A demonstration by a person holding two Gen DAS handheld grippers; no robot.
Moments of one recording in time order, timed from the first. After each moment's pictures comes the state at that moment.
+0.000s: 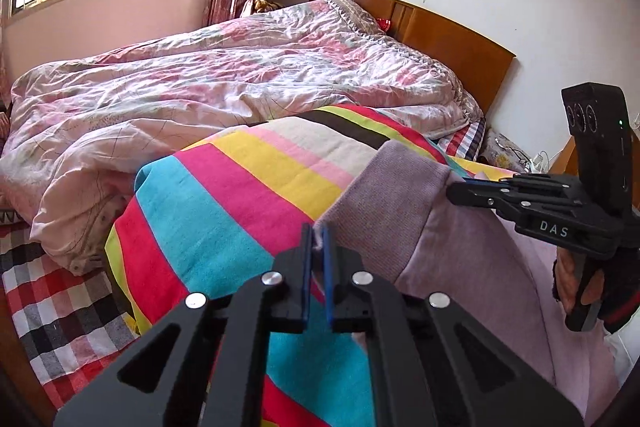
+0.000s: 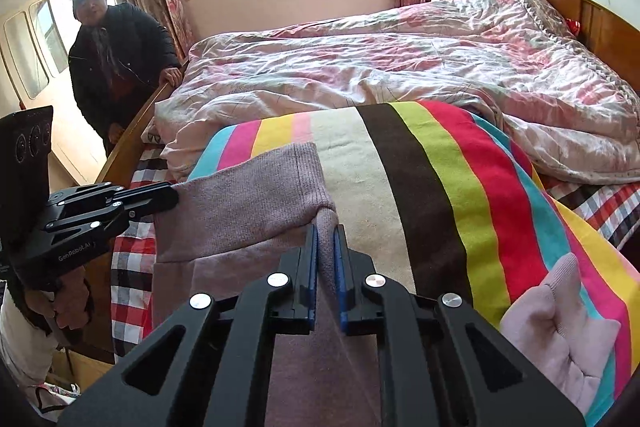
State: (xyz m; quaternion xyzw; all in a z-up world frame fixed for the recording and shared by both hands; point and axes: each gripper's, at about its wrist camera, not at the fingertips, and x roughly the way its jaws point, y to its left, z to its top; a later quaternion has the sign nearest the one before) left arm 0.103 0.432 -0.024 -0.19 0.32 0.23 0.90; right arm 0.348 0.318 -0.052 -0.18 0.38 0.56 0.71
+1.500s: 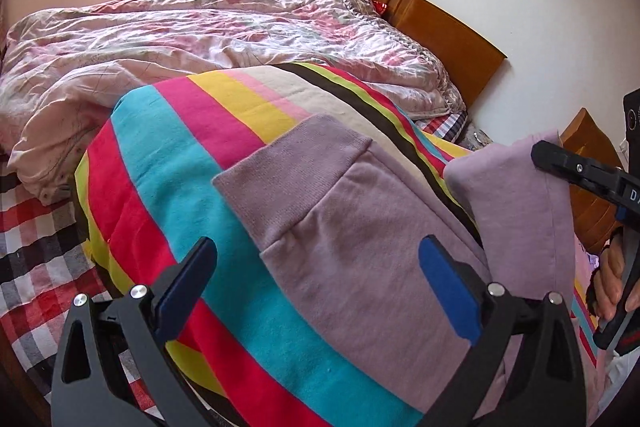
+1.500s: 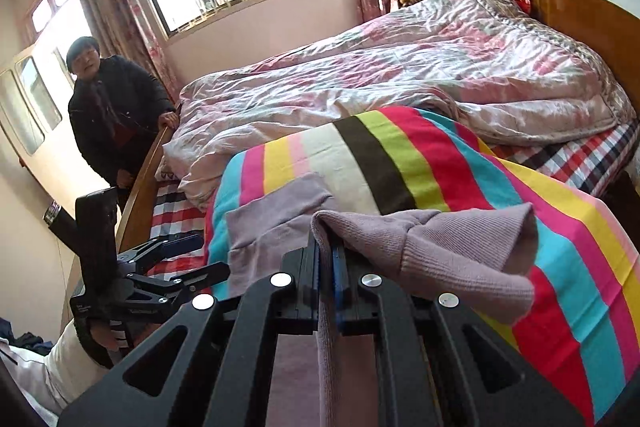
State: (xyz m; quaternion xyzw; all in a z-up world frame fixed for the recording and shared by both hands) left arm 0.071 0.395 -0.038 -0.28 0.33 0.20 0.88; right arm 0.312 0.229 0.013 -0.11 0.39 0.55 0.73
